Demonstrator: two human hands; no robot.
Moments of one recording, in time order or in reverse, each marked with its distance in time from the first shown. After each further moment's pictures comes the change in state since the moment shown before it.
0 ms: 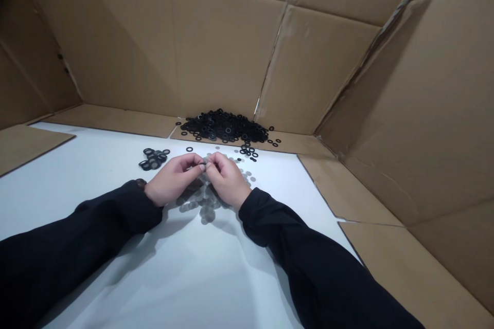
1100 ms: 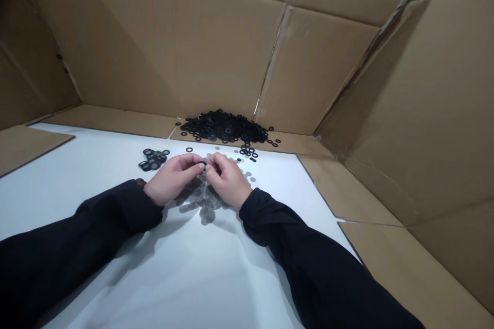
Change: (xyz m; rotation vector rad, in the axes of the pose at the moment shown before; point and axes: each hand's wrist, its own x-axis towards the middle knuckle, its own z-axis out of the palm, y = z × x) left_hand 0.001 0.002 0.002 -0.247 -0.026 -0.067; right_hand 0.000 -0.001 -0.004 -0.085 -0.003 -0.073
